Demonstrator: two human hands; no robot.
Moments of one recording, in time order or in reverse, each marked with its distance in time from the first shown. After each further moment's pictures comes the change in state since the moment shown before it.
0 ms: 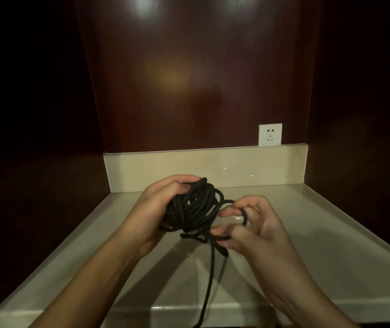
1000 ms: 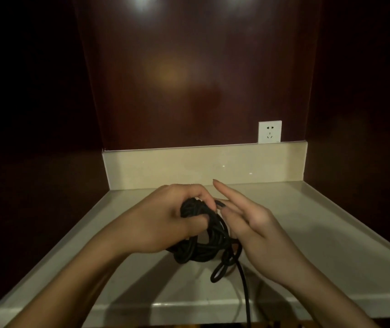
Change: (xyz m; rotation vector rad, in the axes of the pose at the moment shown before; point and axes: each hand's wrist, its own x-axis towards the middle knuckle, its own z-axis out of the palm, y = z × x) left_hand -0.014 0.024 -0.003 0.833 -0.350 0.129; right_hand 0.013 -0.001 -0.012 -0.563 -0.240 -0.219
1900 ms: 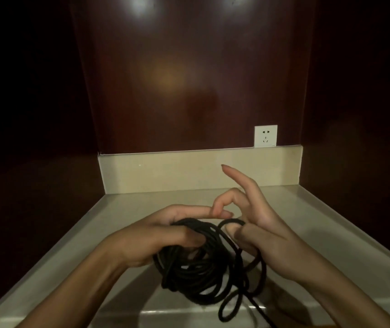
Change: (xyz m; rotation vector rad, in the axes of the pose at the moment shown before) left_hand 0.008 -0.027 0.015 -0.656 -0.336 0.044; right_hand 0.002 -0.013 -0.025 0.068 -0.201 -0.188
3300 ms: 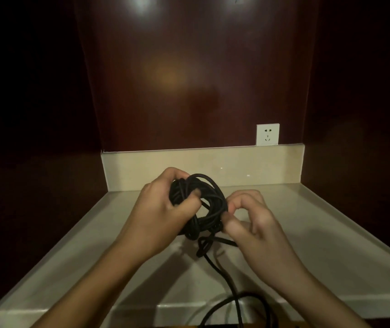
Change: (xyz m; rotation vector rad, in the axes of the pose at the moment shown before) left_hand 0.002 0.006 0.013 0.489 0.823 0.189; right_hand -0.001 -0.001 0.034 -0.109 0.406 0.195
